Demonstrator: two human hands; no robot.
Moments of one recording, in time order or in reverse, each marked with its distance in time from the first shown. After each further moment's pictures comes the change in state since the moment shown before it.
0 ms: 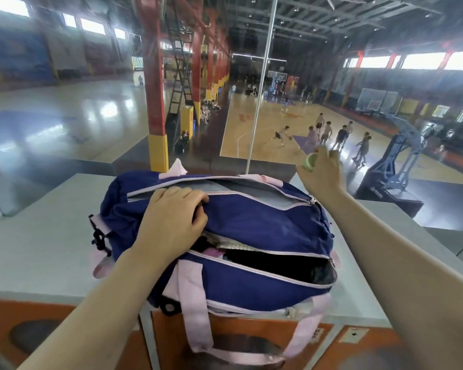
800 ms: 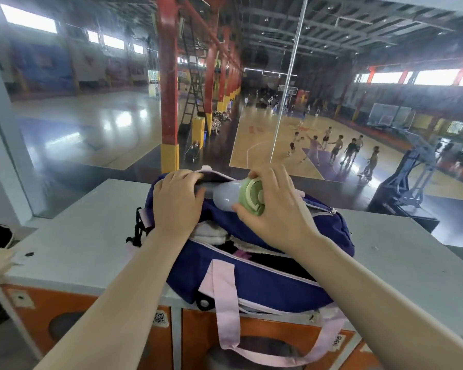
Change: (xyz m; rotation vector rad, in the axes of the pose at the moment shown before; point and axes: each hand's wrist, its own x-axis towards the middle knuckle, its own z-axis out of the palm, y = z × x) left_hand 0.021 -0.050 -0.008 -0.074 0.220 -0.244; right_hand -0.153 -0.138 -0.045 0.247 -0.017 -0.690
